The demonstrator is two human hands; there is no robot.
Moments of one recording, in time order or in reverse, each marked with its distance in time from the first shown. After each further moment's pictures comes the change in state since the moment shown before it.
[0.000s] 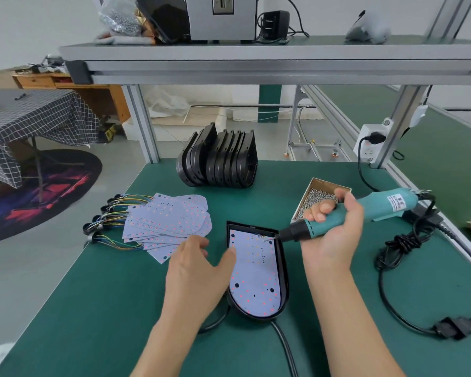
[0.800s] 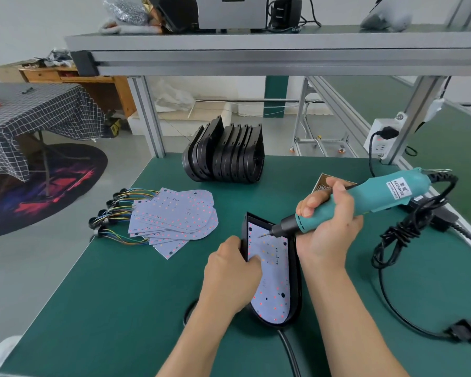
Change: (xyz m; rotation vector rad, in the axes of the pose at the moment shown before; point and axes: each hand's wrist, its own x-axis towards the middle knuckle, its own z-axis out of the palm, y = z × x) left_hand 0.000 0.022 0.028 -0.083 -0.195 -0.002; right_hand -0.009 0.020 0.013 -0.167 -0.123 -0.185
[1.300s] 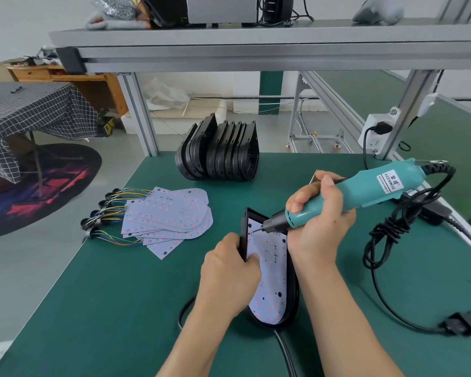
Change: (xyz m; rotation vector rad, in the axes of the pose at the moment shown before) left_hand -0.006 0.003 0.003 -0.009 0.067 0.092; right_hand -0.005 -0.002 0.011 -0.064 0.009 -0.044
